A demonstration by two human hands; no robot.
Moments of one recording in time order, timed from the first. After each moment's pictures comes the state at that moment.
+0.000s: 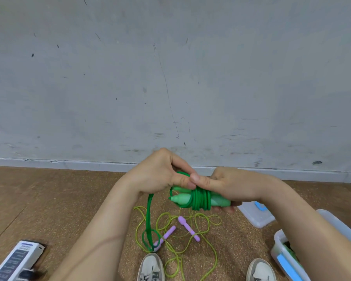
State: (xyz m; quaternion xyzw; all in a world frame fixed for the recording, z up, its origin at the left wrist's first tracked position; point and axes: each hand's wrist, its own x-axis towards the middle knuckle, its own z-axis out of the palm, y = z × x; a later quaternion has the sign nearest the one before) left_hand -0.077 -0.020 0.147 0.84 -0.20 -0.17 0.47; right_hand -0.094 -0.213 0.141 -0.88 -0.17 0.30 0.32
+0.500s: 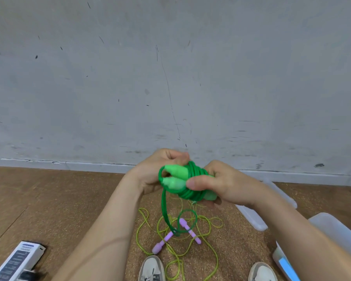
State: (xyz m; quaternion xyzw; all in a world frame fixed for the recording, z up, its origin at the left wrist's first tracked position) left_hand -0.057 -0.017 0.127 0.67 -0.11 -0.24 0.70; right_hand -0.091 -0.196 0.131 -0.82 -0.21 0.19 0.50
